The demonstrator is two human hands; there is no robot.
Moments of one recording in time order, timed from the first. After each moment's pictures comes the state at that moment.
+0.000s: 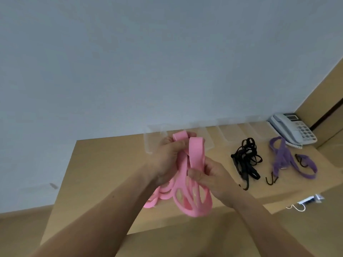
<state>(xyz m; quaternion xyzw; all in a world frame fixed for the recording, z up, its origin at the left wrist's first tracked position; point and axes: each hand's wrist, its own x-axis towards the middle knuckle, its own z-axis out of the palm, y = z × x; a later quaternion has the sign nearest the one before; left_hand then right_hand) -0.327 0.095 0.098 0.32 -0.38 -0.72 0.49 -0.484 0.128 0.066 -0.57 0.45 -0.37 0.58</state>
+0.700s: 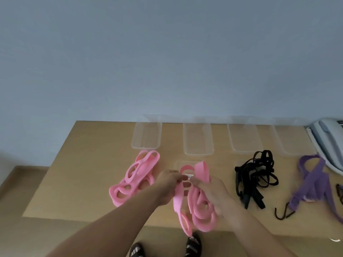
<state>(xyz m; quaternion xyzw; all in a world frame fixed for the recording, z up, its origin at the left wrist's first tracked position) -0.421 0.034 -0.050 0.60 -0.15 -0.70 0.35 -0.585 0.019 -0.067 -0.37 0.62 -0.19 0.66</state>
